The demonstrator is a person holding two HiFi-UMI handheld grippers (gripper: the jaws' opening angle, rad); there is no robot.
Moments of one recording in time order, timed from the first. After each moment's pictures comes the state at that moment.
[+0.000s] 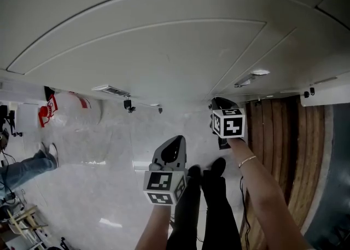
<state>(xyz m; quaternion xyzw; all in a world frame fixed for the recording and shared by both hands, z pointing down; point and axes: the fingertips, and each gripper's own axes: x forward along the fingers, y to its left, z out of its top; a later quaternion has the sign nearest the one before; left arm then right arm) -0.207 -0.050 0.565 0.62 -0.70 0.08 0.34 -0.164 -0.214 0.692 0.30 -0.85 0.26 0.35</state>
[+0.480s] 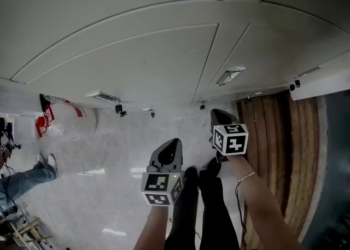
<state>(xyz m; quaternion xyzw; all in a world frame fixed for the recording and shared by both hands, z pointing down) -0.183 -0.049 0.553 0.64 -0.68 0.09 0.34 -0.111 -0.184 0.649 0.32 -0.85 0.28 0.31</state>
